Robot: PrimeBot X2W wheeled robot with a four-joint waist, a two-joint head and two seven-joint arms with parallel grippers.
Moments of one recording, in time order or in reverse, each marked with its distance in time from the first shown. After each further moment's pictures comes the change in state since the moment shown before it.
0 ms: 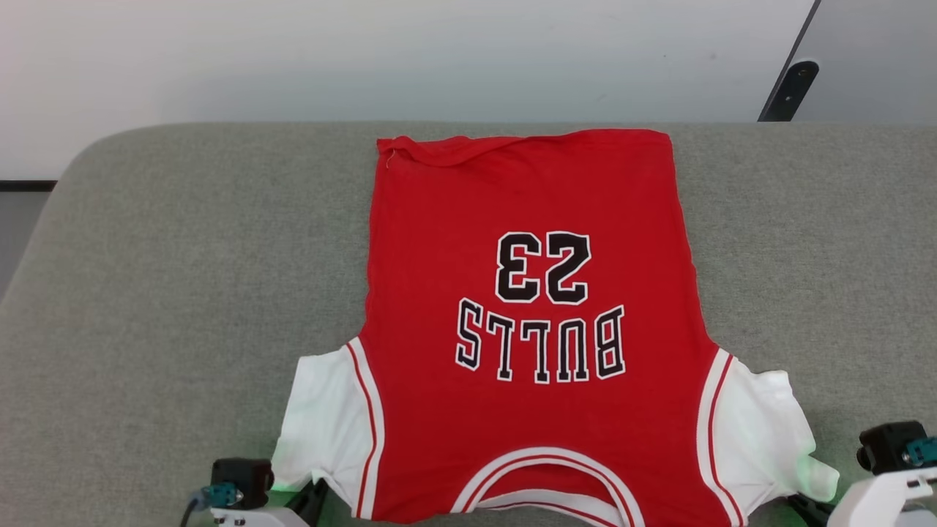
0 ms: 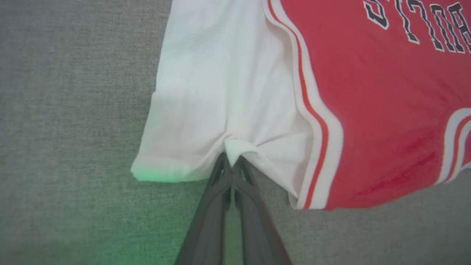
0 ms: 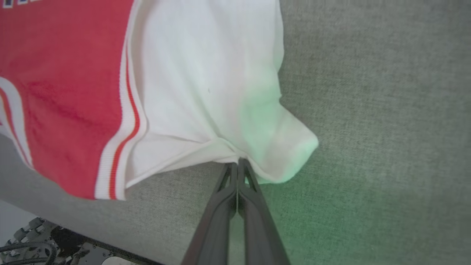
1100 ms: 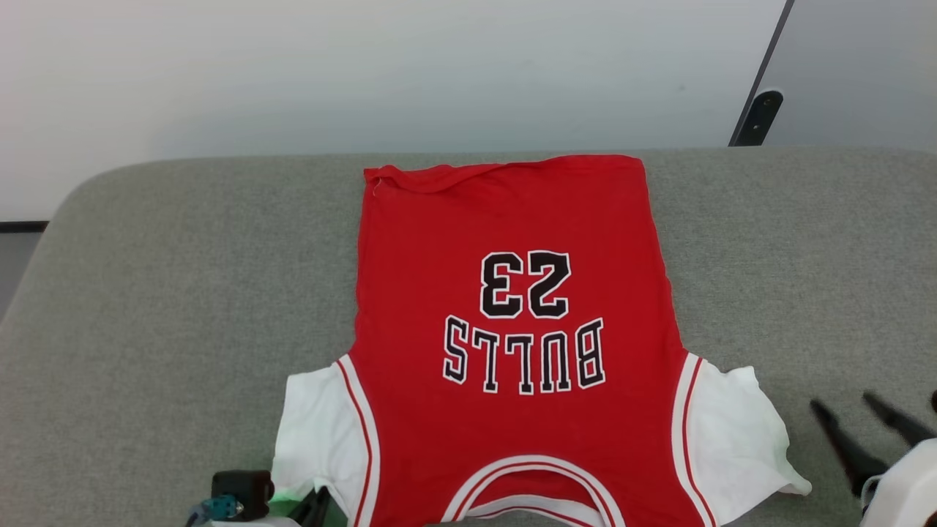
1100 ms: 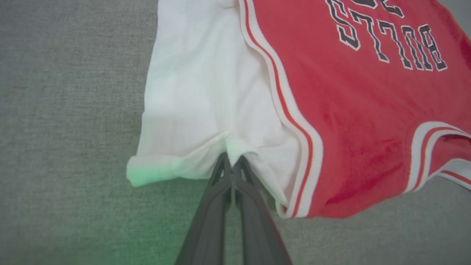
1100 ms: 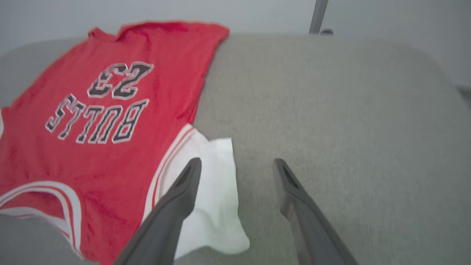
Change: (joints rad) left arm 0.012 -0.031 0.001 0.039 -0.022 -0.019 -0.044; right arm -0.019 -0.023 -0.072 -0.129 -0.043 0.000 -0.173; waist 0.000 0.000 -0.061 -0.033
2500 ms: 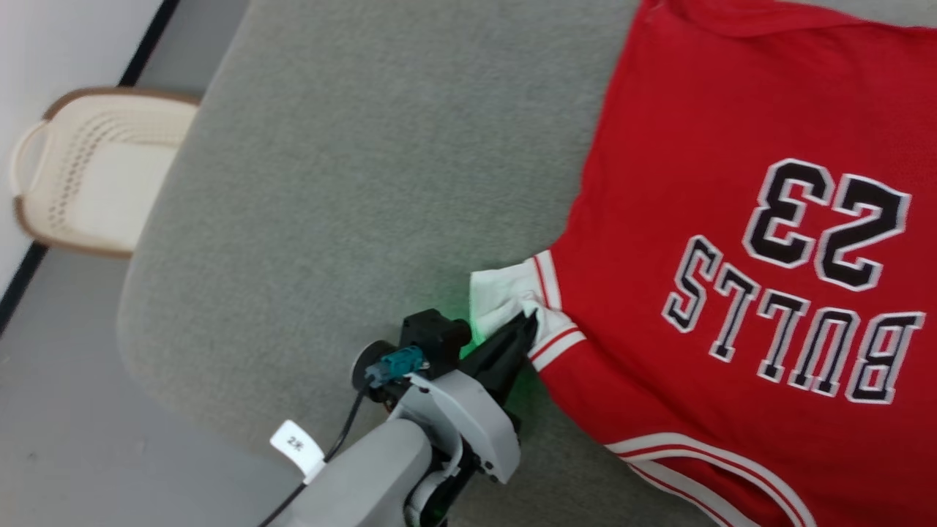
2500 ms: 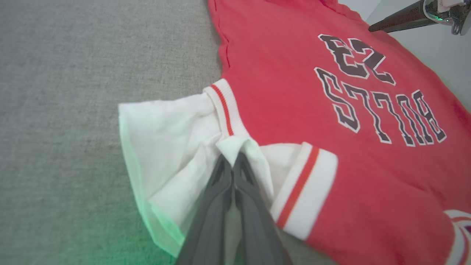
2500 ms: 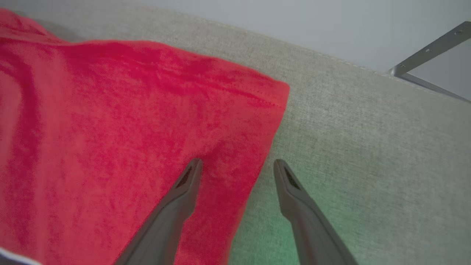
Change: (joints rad) left arm -0.411 -0.357 -0.078 0.147 0.231 -0.204 -0.113; right arm -1.116 -0.258 0.303 0.897 0.047 0.000 0.203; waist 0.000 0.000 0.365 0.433
